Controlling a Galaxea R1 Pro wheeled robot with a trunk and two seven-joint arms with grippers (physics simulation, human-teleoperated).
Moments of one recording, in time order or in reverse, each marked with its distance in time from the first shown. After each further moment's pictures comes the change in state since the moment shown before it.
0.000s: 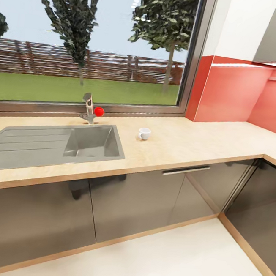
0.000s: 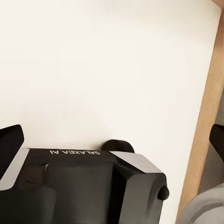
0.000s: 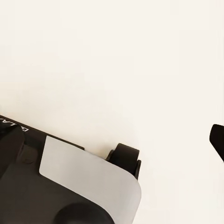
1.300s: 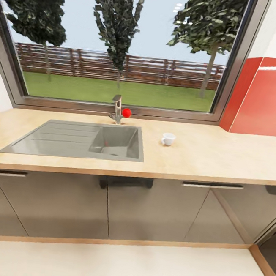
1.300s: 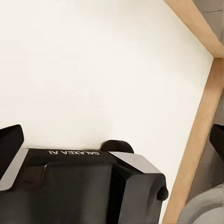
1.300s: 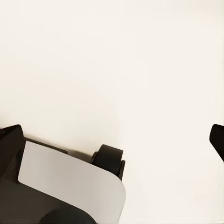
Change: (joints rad) left arm 0.001 -0.001 0.003 -0.002 0.000 0.000 0.001; right arm 0.000 0.012 0.001 0.000 0.000 0.002 -0.101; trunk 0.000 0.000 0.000
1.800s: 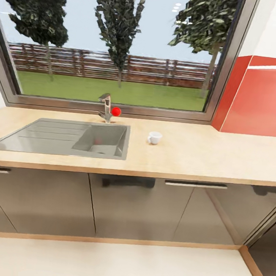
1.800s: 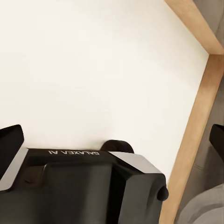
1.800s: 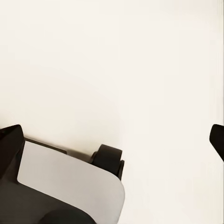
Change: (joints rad) left arm 0.000 -0.001 0.000 0.000 0.000 0.000 0.002; right arm 0.000 0.000 0.000 0.000 0.000 0.000 -0.004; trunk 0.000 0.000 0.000
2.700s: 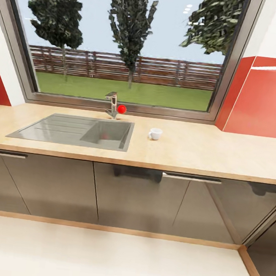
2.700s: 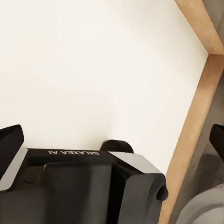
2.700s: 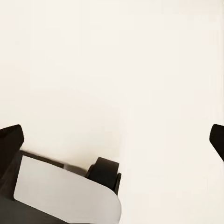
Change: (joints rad) left arm 0.000 -0.001 0.000 0.001 0.000 0.000 -0.001; right arm -0.003 -0.007 -0.007 -0.040 -0.007 0.003 0.001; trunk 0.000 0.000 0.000
